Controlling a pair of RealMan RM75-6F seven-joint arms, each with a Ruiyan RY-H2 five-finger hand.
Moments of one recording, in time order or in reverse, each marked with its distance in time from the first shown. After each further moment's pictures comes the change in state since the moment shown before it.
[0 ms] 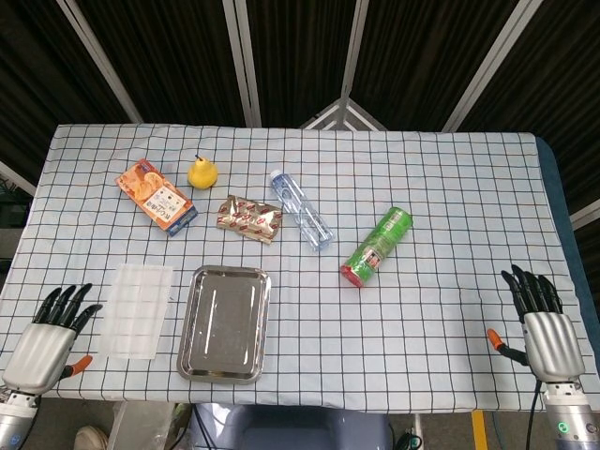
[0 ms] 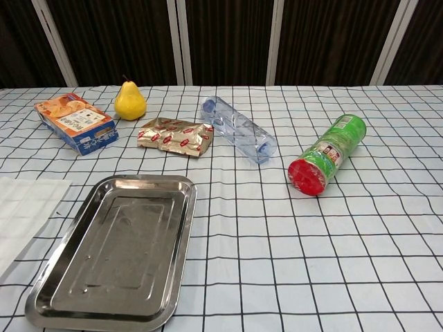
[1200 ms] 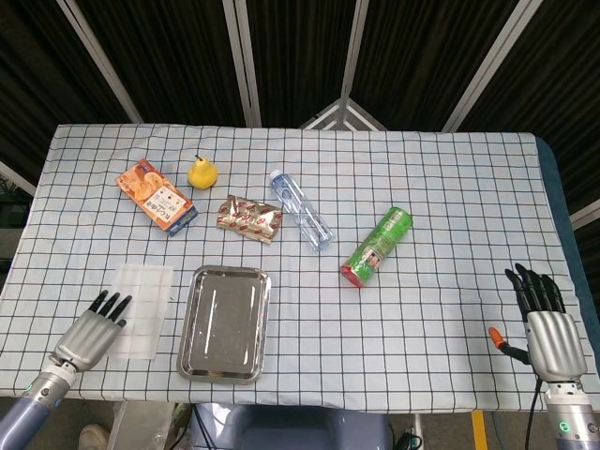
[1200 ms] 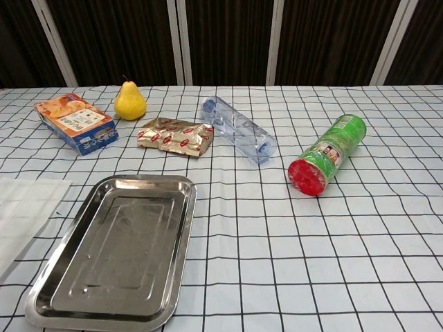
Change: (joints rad) left arm -0.227 -0.054 0.009 0.039 -0.209 -0.434 0.407; right arm -0.004 0.000 0.007 -0.005 0.008 0.008 0.013
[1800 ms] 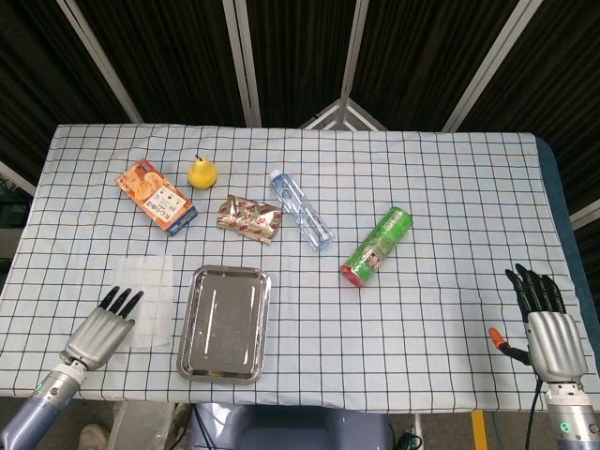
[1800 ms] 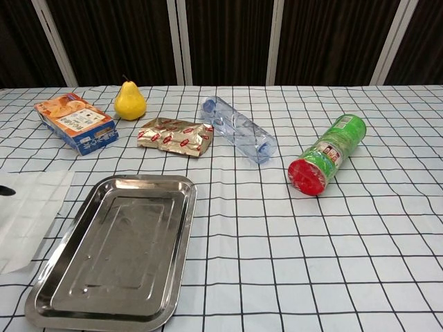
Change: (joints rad) left arm -0.005 -0.010 0.002 -0.028 0.033 0.081 -0.053; right arm -0.002 0.004 -0.001 -0.003 0.000 -0.001 0.007
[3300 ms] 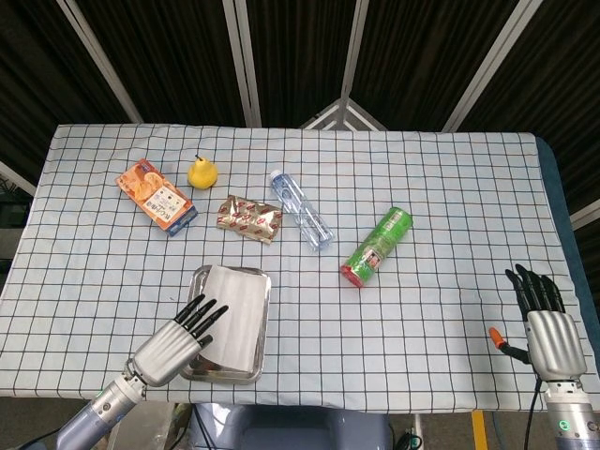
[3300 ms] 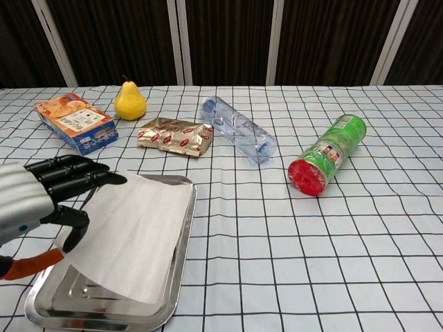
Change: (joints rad) left arm -0.071 -0.217 0.057 0.036 0.370 0.176 -0.158; right arm 0.004 0.003 0.004 -0.013 0.028 -0.023 -0.011
